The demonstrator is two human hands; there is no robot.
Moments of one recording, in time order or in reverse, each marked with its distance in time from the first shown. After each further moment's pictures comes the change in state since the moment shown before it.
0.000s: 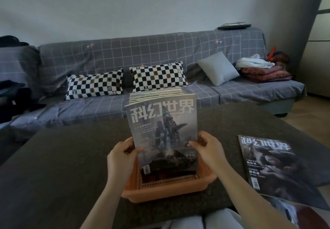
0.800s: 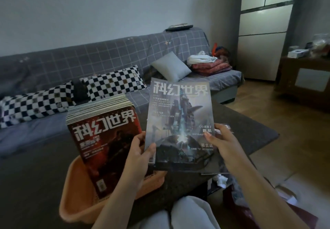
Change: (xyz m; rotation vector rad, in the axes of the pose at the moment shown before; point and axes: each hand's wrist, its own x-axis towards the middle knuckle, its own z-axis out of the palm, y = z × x) left_hand -0.057 0.099 0.122 -0.526 -0.583 -0.102; right_hand -0.067 0.053 -0.152 0.569 0.296 0.209
